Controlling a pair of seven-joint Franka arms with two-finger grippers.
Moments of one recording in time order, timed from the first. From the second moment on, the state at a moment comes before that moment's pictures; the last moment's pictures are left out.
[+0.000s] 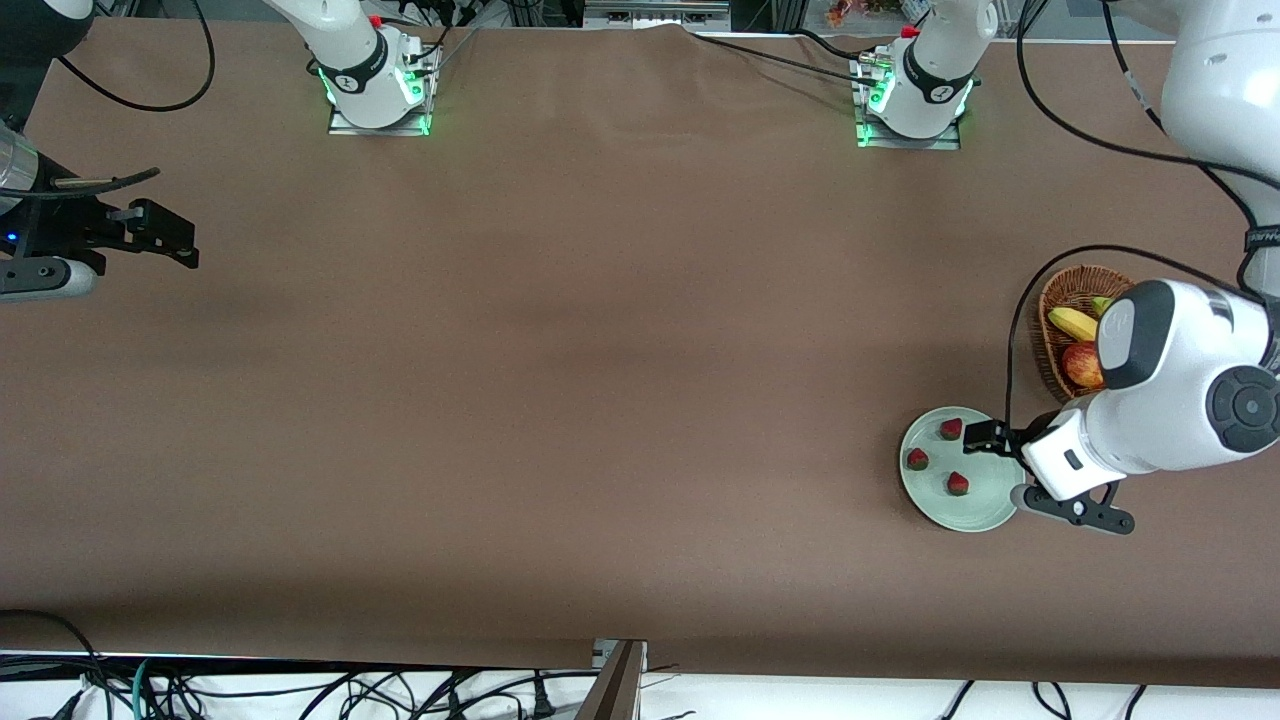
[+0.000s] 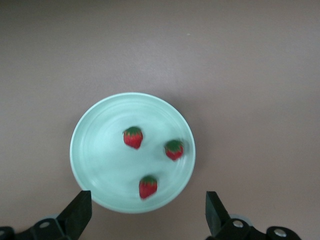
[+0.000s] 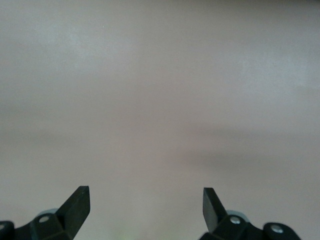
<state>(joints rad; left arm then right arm) 0.35 0.67 -0.55 -1.31 0.29 1.83 0.07 0.14 0.13 -0.09 -1.43 -0.03 1.50 -0.06</state>
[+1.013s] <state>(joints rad) 0.21 0.16 -0.45 -1.33 0.20 1.44 0.06 0.14 0.13 -0.09 -1.43 -0.03 1.50 -0.06</state>
